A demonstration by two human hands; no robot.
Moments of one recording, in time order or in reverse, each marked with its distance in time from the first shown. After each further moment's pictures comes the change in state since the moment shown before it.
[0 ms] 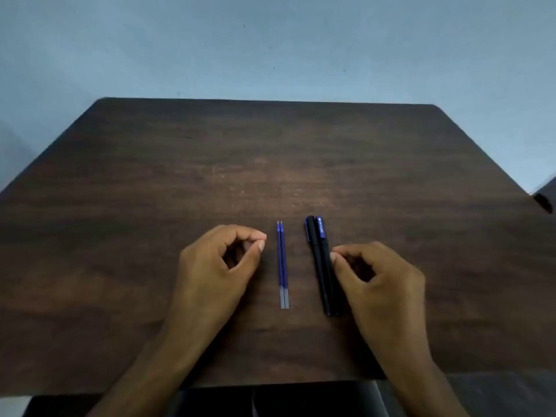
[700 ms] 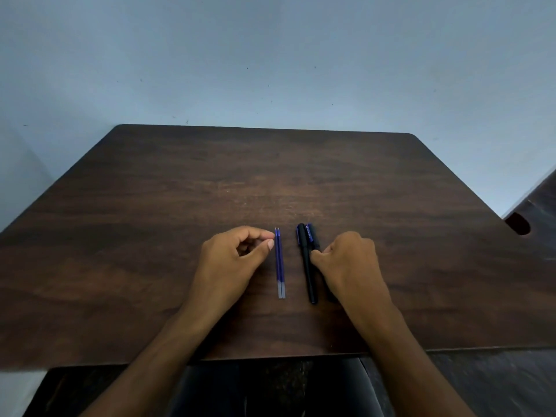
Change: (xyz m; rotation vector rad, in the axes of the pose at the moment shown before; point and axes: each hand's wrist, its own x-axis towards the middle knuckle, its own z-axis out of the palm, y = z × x) left_hand 0.005 0.016 -0.005 -0.091 -0.116 -0.140; right_hand 0.040 -0.023 0.010 -0.191 -0.402 0.488
